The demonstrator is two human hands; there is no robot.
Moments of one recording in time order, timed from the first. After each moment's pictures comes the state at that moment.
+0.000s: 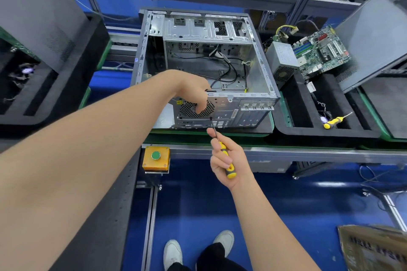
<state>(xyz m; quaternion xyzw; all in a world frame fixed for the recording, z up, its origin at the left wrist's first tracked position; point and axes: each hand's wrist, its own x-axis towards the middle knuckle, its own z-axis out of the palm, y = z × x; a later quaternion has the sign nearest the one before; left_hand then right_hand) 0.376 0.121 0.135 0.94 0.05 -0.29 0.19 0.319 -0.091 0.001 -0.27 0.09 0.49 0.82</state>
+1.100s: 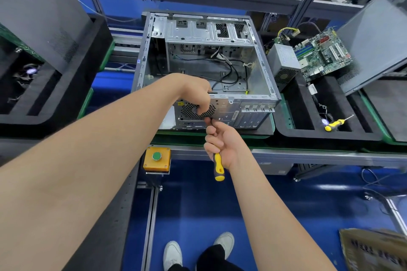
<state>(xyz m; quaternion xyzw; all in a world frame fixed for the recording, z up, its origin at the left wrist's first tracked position) 0.377 0.120 0.130 0.93 0.08 -0.29 0.22 0.353 -0.056 0.028 -0.37 0.17 0.51 0.76</state>
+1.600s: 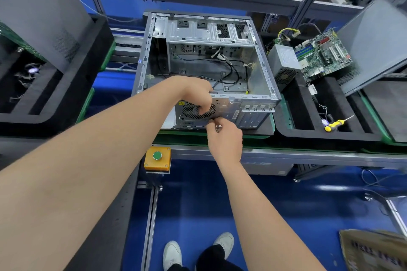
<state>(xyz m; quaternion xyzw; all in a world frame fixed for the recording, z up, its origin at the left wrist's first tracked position) 0.376 0.117 0.126 0.93 0.08 -0.27 0.22 0.334 -0.048 0.021 -0.91 -0.10 0.06 0.39</state>
